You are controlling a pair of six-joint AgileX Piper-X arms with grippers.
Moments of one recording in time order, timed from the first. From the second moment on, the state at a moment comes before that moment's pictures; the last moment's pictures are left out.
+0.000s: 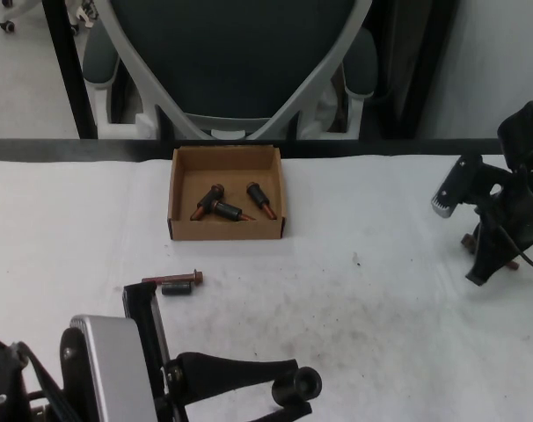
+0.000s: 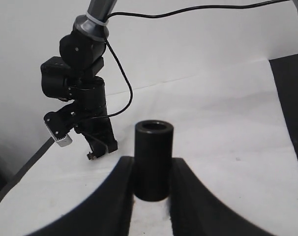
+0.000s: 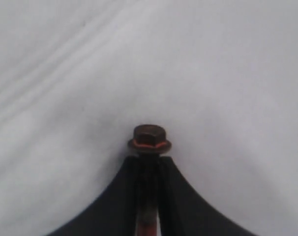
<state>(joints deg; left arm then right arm) -51.4 44.7 -11.6 -20.6 17.9 26.6 4.0 112.0 -69.7 29.6 2.1 -48.7</state>
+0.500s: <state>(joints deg) -50.0 44.7 -11.6 -18.5 15.8 26.3 4.4 96.8 -54.6 14.2 -19.5 -29.2</state>
